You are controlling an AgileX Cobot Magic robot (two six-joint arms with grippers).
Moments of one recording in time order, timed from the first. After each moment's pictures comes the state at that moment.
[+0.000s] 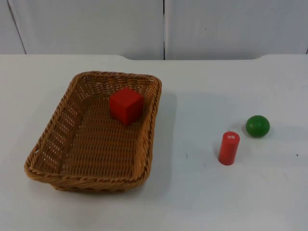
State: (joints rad) right arm 0.65 0.24 -0.63 0.12 0.88 -0.16; left arm 0.00 0.06 -0.58 -0.19 1.02 0.16
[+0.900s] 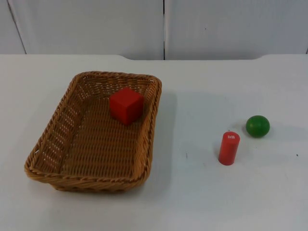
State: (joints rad) right arm 0.65 0.12 -0.63 0.08 1.01 -0.10; left arm 0.00 0.00 -0.52 -0.02 1.06 0.04
